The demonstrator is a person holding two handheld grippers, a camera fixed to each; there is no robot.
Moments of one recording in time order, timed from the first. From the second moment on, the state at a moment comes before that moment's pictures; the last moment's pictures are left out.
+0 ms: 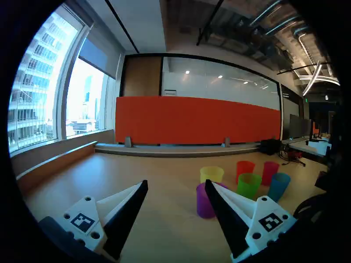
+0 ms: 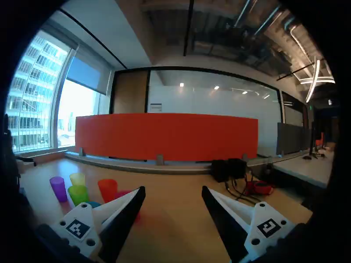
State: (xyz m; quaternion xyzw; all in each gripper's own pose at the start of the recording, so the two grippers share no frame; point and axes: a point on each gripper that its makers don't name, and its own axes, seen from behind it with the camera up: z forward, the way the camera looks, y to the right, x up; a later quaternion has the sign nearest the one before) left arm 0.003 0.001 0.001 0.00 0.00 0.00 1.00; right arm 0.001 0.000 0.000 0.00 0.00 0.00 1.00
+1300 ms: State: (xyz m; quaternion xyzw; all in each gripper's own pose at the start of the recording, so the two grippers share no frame) left arm 0.199 0.025 0.037 -0.06 0.03 0.03 1.00; right arm 0.140 0.014 0.035 0.03 0.00 0.02 1.00
